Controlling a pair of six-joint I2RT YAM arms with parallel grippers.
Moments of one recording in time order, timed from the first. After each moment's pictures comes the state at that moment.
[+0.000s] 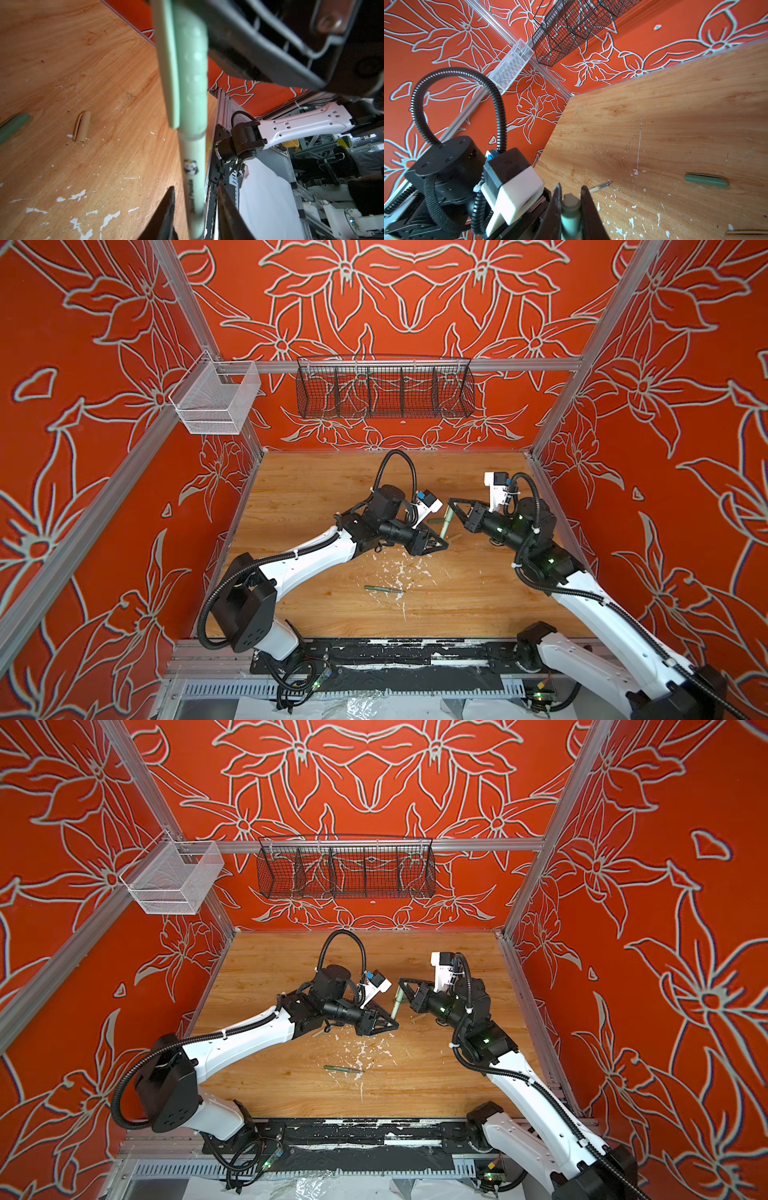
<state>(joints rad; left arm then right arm) -0.72 1.52 1.12 -0.12 0.76 -0.28 0.42 0.90 0.76 0.00 -0.35 0.71</state>
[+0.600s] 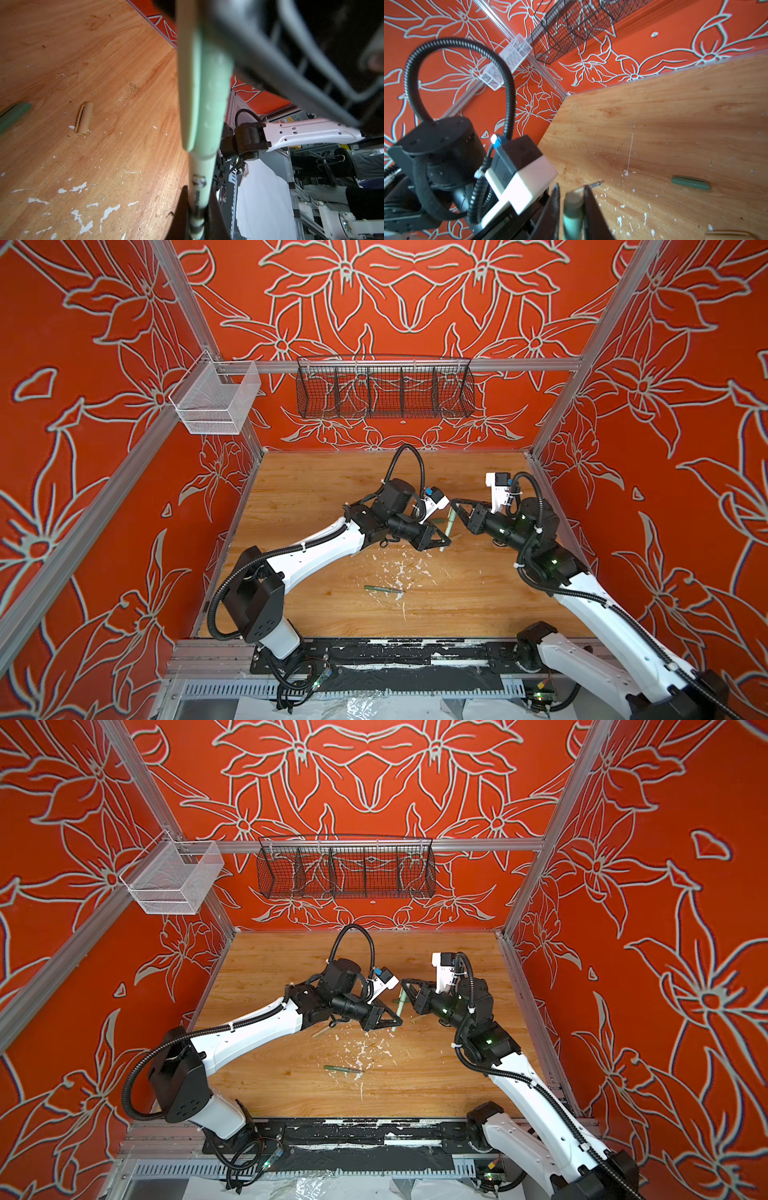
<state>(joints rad) -0.73 1.60 1.27 -0.29 0.71 -0.28 0.41 0.88 0.76 -0.05 -0.38 0.63</state>
